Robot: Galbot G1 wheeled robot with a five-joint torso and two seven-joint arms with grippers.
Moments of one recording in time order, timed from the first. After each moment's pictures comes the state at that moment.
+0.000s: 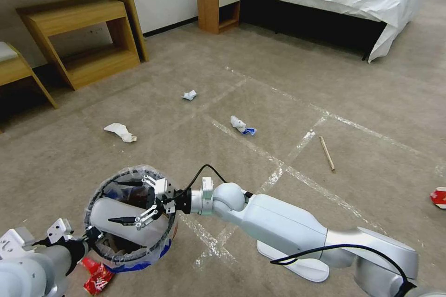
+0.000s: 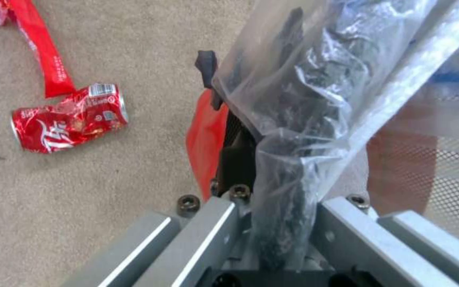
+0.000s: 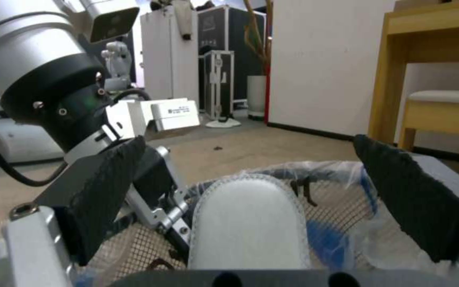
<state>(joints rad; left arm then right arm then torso) 1.63 -1.25 -0.99 -2.42 -1.79 0.74 -1.14 -0.38 1.29 -0.72 1.40 0.80 0.33 -0.66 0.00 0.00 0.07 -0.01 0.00</state>
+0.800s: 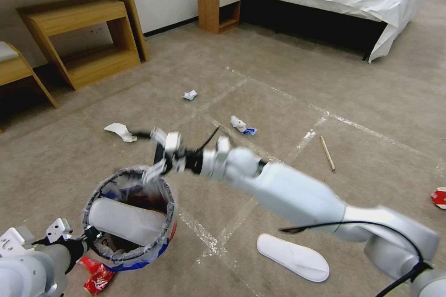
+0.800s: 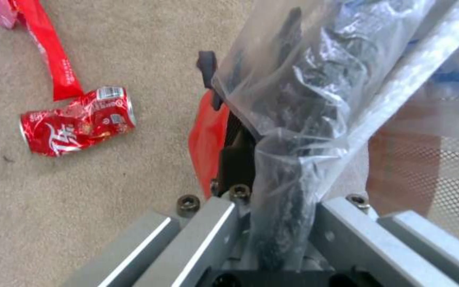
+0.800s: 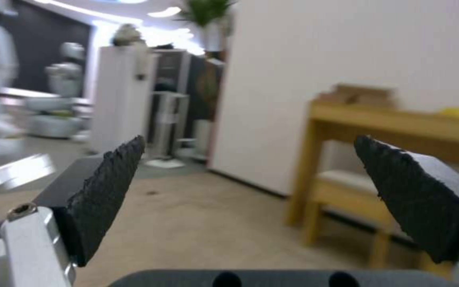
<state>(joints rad) 1.62 -1.24 -0.99 -2.40 -1.79 0.74 -1.14 -0.21 1.17 -0.56 1.55 0.90 0.30 -0.60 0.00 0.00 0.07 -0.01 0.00</state>
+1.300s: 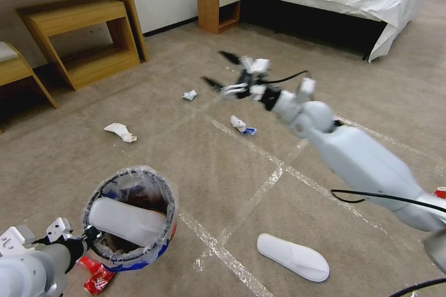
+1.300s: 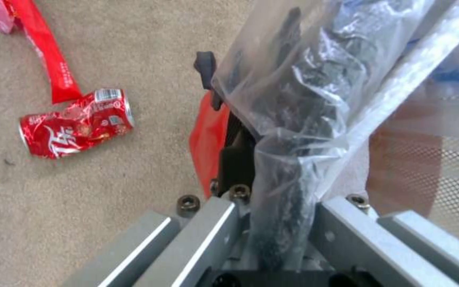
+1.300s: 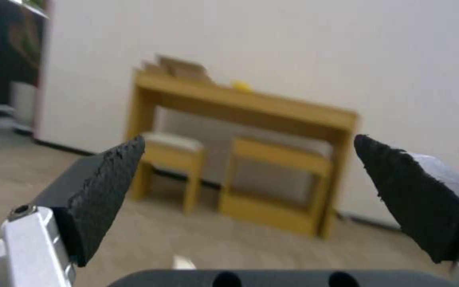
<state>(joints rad) 1.63 -1.23 -0.98 -2.41 -1.79 0.74 -1.14 -0.30 0.86 -0.21 1.46 0.92 0.29 -0.54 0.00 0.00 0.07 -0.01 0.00</state>
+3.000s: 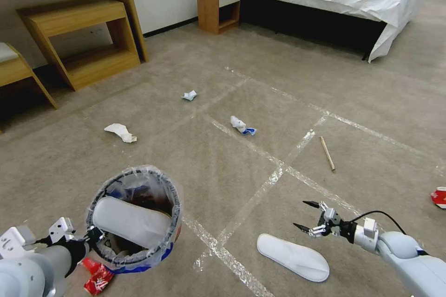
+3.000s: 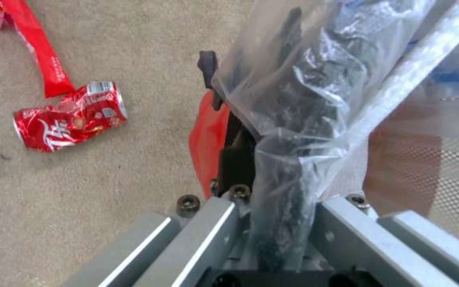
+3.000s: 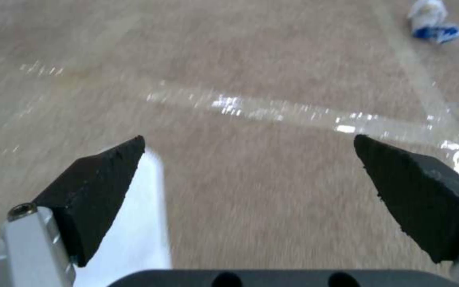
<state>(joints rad) 1.66 -1.21 -0.99 -2.45 -1.81 0.74 -1.14 -1.05 0.74 0.15 1.07 0.51 0.49 -0.90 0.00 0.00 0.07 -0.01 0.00</state>
